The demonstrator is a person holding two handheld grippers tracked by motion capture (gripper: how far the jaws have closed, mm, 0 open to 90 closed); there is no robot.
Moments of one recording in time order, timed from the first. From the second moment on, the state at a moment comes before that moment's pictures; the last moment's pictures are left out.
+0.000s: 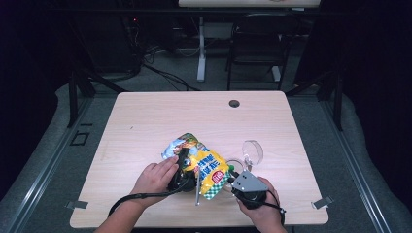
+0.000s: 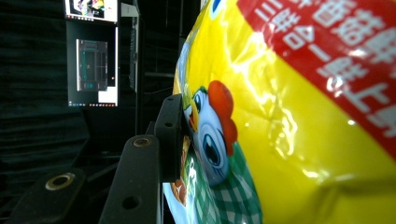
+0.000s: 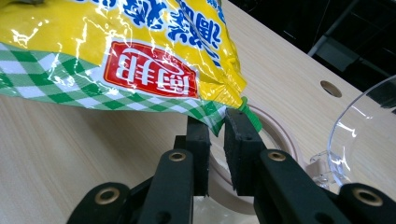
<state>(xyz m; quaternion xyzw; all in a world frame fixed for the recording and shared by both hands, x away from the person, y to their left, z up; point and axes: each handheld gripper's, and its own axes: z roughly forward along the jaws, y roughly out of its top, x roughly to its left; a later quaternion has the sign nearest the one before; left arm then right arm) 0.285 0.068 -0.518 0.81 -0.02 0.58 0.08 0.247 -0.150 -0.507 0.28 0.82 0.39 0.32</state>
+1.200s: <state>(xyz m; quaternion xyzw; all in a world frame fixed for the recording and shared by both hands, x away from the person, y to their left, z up) 0.280 0.064 -0.511 0.79 -0.05 0.60 0.06 0.244 -0.144 -0.508 0.27 0.82 0.38 0.34</state>
